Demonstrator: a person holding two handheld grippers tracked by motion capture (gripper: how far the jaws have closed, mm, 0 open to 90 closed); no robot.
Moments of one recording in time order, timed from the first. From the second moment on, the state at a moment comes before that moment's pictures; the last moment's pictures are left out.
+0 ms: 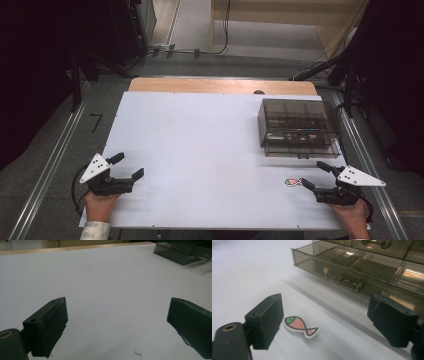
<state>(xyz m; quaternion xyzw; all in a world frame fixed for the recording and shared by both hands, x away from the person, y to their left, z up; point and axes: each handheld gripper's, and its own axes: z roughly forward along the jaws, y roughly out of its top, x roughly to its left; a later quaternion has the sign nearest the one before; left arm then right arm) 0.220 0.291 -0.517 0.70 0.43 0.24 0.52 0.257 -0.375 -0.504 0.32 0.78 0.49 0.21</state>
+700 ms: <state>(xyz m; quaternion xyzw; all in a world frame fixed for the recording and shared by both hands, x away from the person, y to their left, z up) 0.220 0.291 -0.517 0.70 0.43 0.24 0.52 0.255 -0.361 -0.507 0.26 0.82 0.47 0.20</state>
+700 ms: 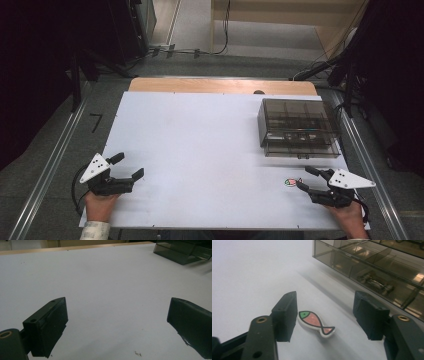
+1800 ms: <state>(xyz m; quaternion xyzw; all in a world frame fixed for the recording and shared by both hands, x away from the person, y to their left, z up) 0.220 0.291 -0.517 0.70 0.43 0.24 0.52 0.256 -0.334 -0.515 0.19 0.89 0.37 0.20</state>
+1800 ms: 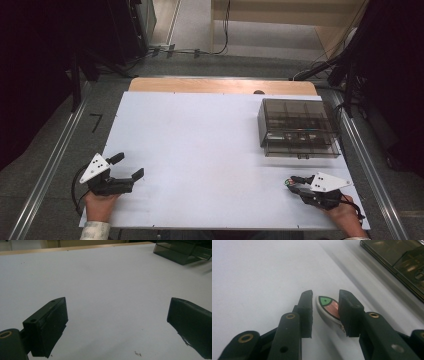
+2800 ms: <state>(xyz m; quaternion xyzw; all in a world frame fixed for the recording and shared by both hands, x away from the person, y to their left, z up) 0.220 0.291 -0.517 0.70 0.43 0.25 0.52 0.262 -0.335 -0.515 0.22 0.87 0.36 0.27</state>
